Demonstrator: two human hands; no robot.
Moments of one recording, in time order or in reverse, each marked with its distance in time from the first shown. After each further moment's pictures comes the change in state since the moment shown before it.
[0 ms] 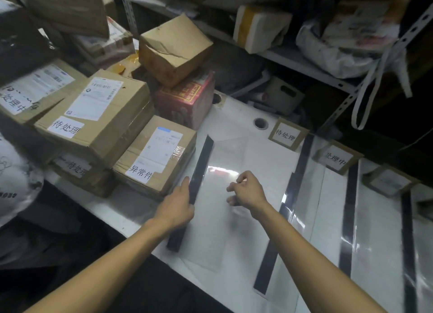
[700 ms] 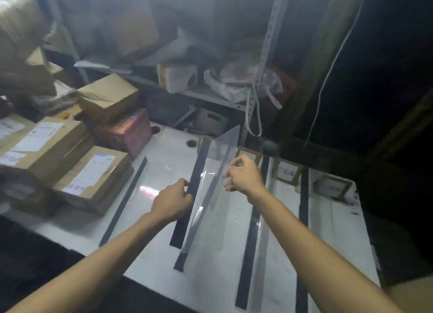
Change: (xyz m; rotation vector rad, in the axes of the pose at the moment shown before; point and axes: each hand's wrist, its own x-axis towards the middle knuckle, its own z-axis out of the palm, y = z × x) left_hand -0.105 0.222 0.039 -0.002 0.215 0.175; right_hand -0.134 0.002 -0.237 0.116 0.166 -0.269
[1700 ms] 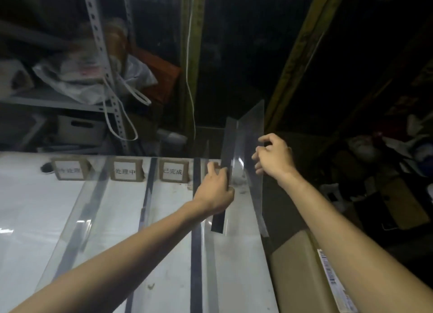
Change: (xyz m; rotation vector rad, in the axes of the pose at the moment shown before) left_hand 0.021 0.351 0.182 -0.042 -0.309 0.567; right_hand 0.016 0.068 -0.354 -0.301 0.642 -0.006
